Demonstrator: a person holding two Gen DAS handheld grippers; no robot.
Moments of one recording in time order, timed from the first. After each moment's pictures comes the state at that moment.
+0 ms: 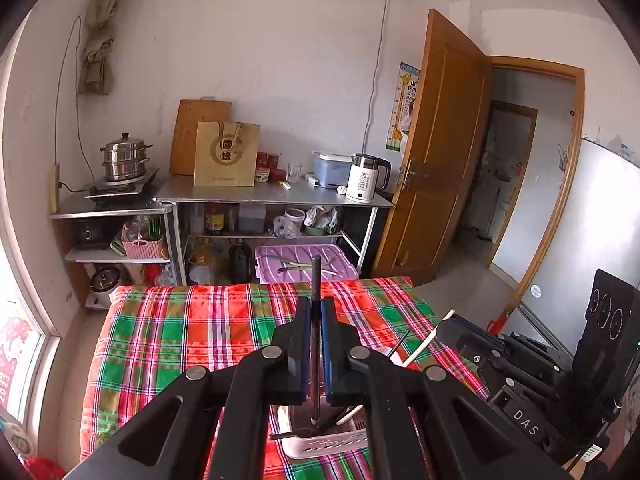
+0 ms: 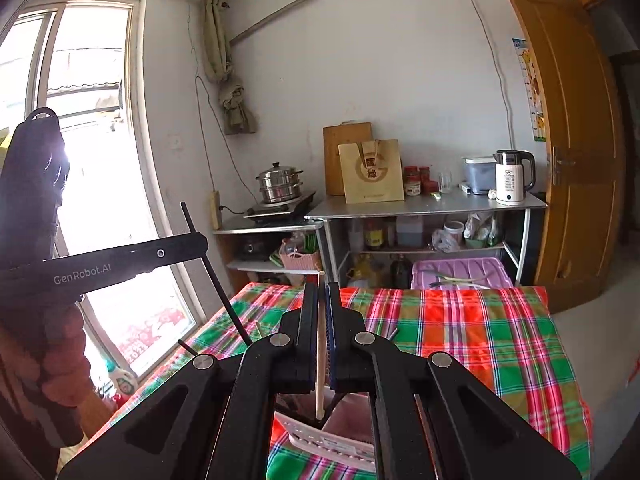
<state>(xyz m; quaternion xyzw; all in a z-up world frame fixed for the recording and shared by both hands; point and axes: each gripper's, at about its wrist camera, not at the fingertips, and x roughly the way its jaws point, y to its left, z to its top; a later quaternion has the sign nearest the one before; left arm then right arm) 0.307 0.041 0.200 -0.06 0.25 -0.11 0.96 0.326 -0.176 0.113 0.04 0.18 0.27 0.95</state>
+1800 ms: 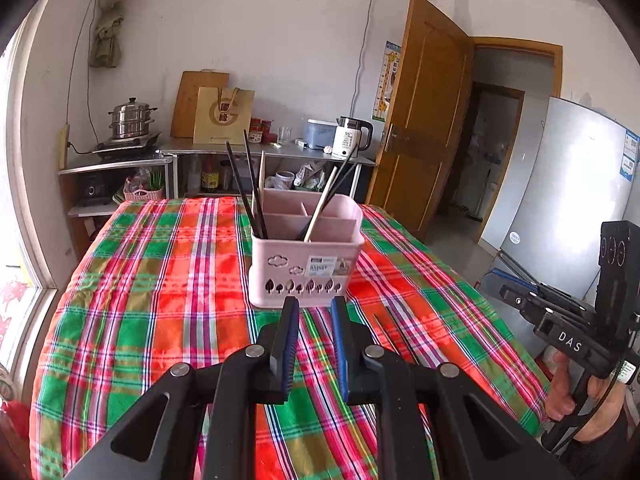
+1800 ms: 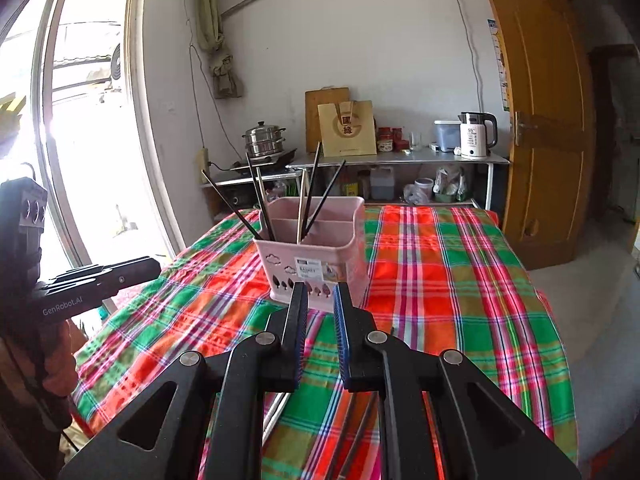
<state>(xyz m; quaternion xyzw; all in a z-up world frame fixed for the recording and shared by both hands) 0.116 0.011 0.076 -0.06 0.27 -0.12 0.95 0.174 -0.262 0.029 0.02 0.23 0.22 0.95</state>
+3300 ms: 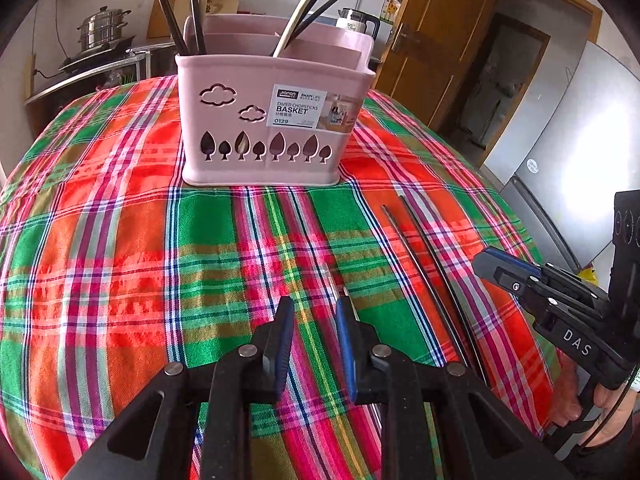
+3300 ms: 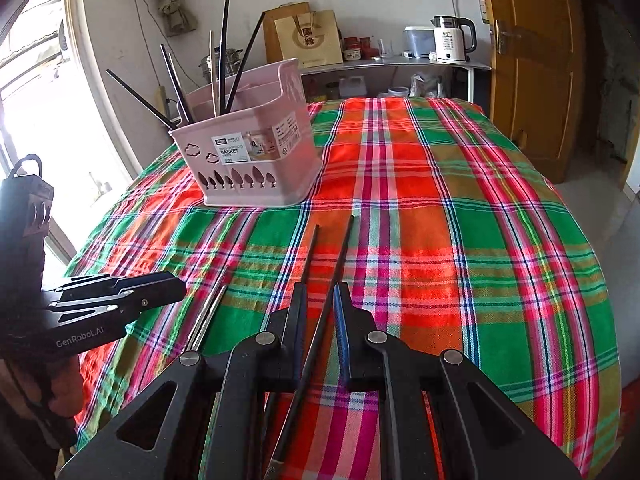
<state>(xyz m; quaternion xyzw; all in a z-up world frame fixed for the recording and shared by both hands) 0.201 -0.044 -0.048 -0.06 0.45 -0.14 0.88 0.242 -0.274 -0.069 0.02 0.38 0.19 0.91</state>
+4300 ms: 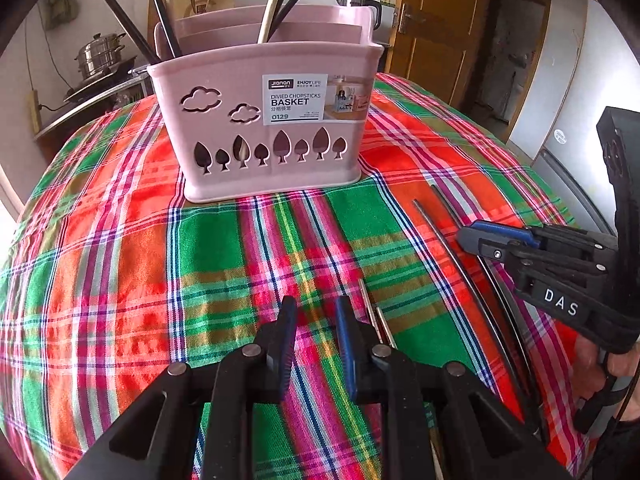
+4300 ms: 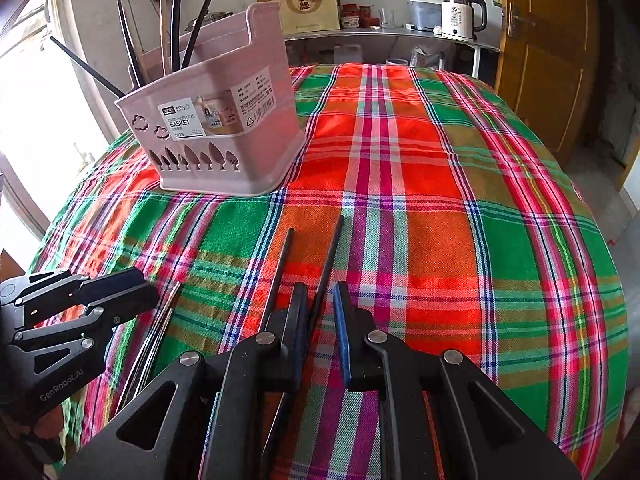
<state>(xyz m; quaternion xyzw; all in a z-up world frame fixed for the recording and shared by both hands) 0.221 -0.064 -0.060 0.02 0.45 -0.10 0.89 0.296 -0.261 -0.093 -0.01 0.43 0.17 0.89</state>
